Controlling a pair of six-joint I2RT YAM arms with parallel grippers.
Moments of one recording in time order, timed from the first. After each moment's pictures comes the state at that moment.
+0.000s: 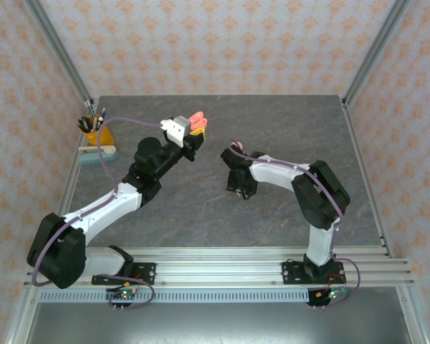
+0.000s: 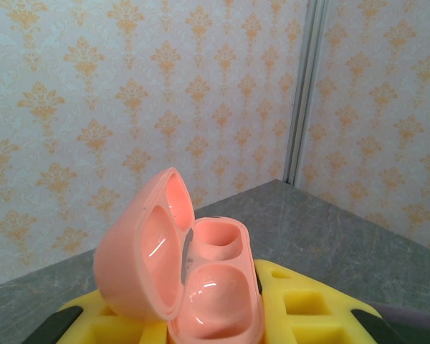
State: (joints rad) left arm -0.47 1.29 0.78 0.56 0.13 -0.04; right arm 0.68 1.87 1.20 -0.69 0.06 0.84
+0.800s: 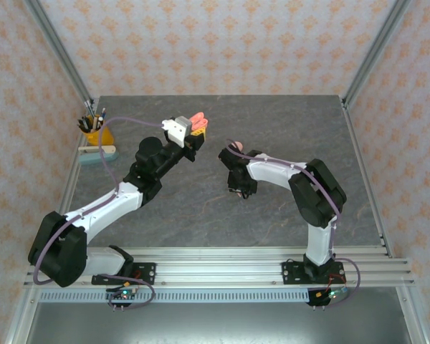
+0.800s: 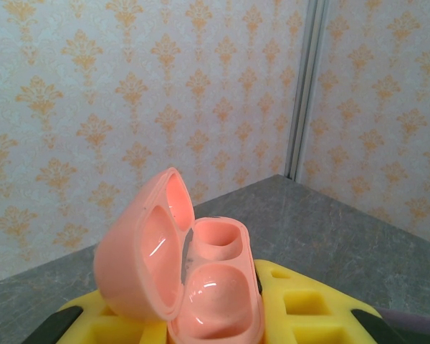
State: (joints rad) left arm -0.47 1.30 0.78 0.55 0.13 -0.03; right arm 0.68 1.90 1.24 -0.75 0.09 0.83
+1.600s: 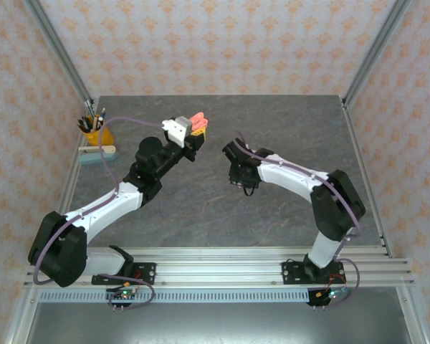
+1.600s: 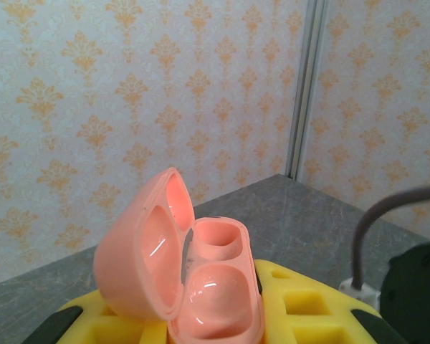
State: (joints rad) left arm -0.47 1.30 0.78 0.55 0.13 -0.02; right arm 0.69 1.69 1.21 -0.72 0.14 0.88
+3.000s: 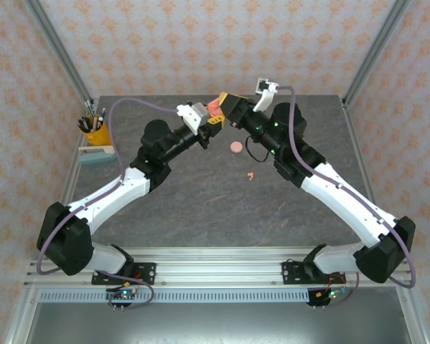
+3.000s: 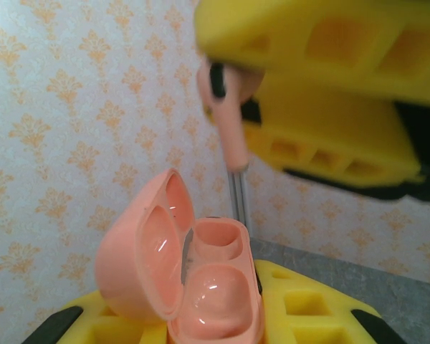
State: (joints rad) left arm -0.52 1.40 1.04 0.55 0.31 0.09; right arm 0.68 1.31 1.30 0.10 -0.06 0.70
